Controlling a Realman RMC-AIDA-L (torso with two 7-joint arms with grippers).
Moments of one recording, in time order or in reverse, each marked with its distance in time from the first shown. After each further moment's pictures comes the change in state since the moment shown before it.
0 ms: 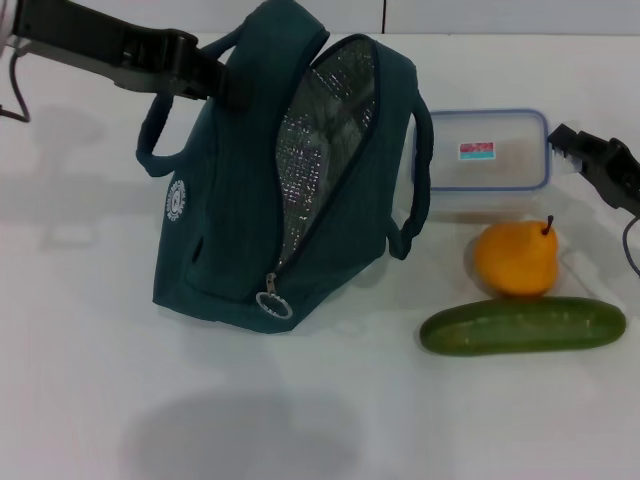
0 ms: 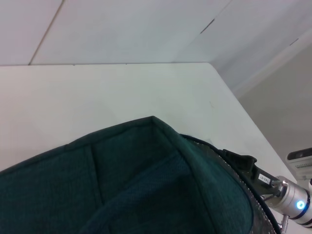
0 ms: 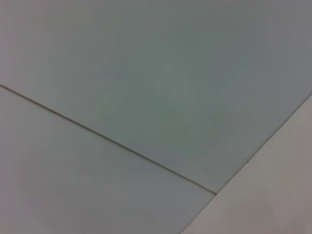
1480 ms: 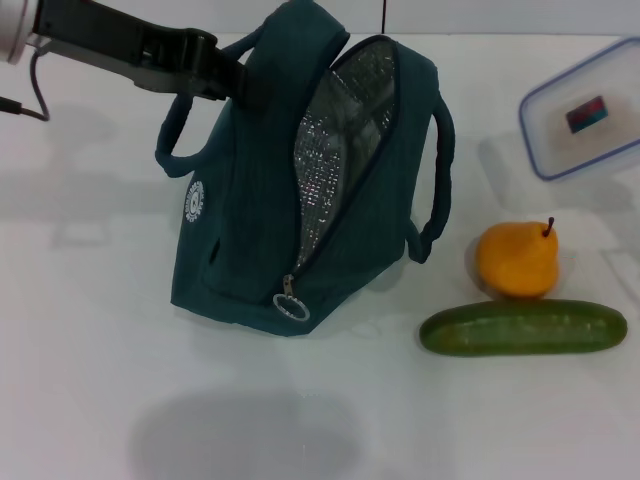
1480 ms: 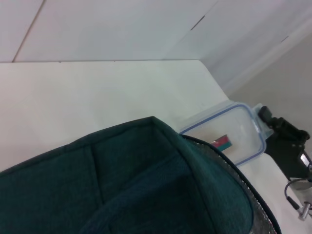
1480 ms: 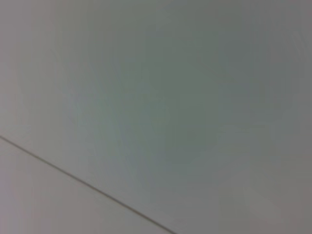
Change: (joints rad) left arm -0.023 -0.011 0.002 -0.029 -0.001 -0.003 0.006; right arm -0.091 -0.007 0.057 -0.020 0.218 -0.300 -0.059
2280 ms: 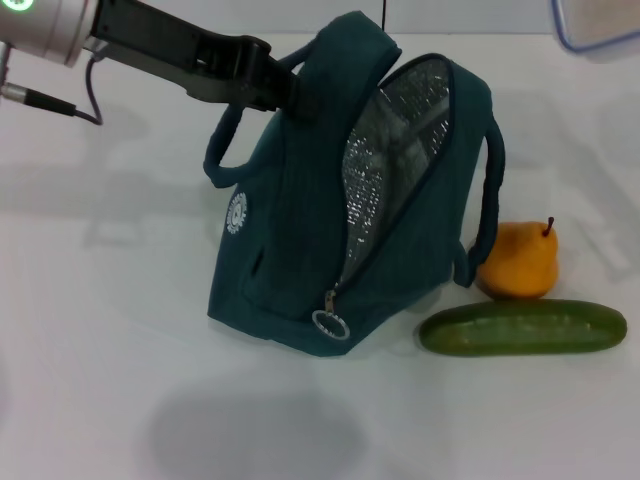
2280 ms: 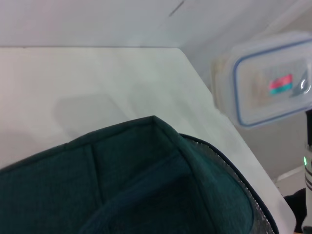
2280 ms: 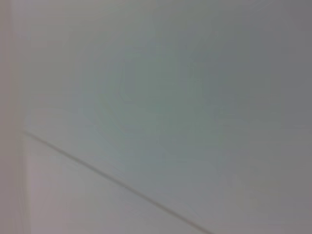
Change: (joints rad) left arm -0.063 -0.032 0.013 -0.080 0.007 -0.006 0.004; right arm 0.074 0.003 0.111 -0.058 0.042 -0.235 0.129
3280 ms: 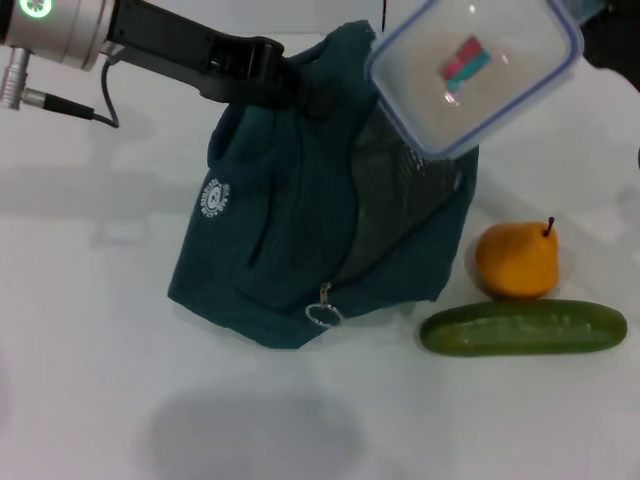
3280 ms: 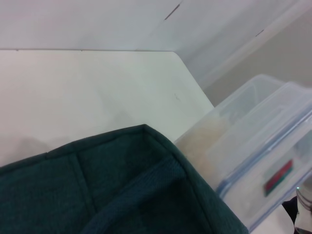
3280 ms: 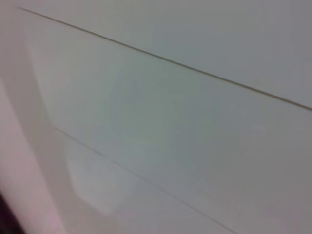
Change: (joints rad) left arm 0.007 -0.016 0.011 -0.012 -0.010 -0.039 0.014; right arm 0.101 0.004 -0.320 0.024 -0.011 0.004 0.027
